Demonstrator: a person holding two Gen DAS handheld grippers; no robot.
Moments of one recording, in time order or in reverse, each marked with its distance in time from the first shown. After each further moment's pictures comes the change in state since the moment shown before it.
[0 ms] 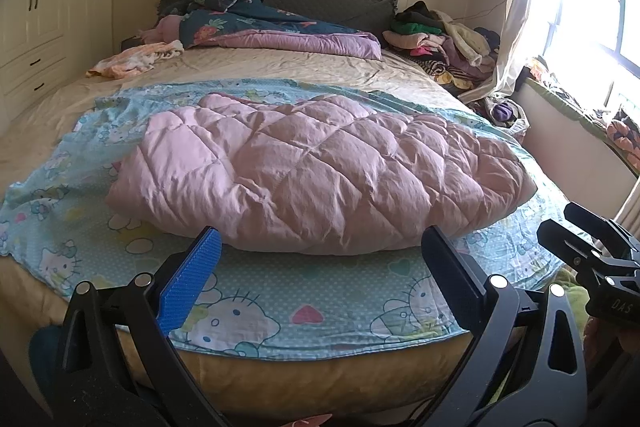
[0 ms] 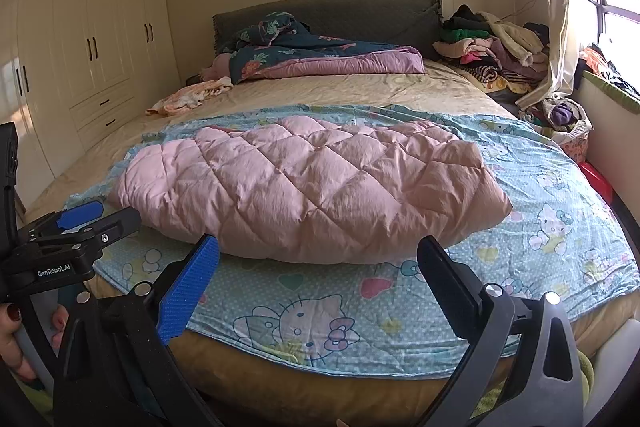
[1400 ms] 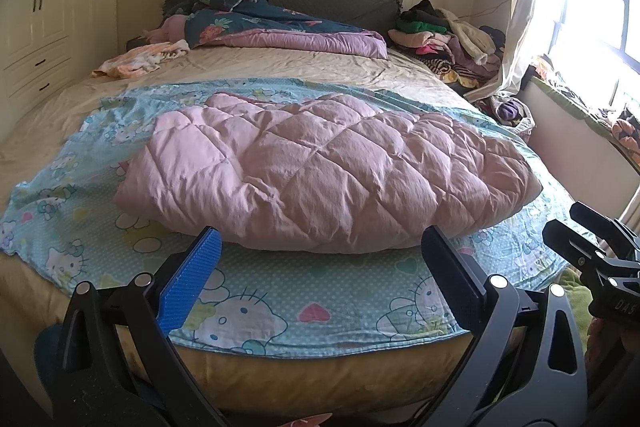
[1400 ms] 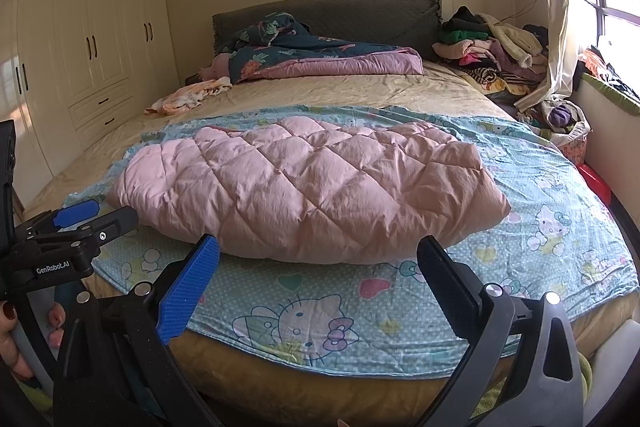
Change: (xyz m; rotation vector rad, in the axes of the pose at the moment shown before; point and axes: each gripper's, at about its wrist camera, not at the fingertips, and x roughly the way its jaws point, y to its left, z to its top) left arm 0.000 0.014 0.003 0.003 0.007 0.012; right arm -0.001 0.000 0.001 -0.001 -0.001 -0.003
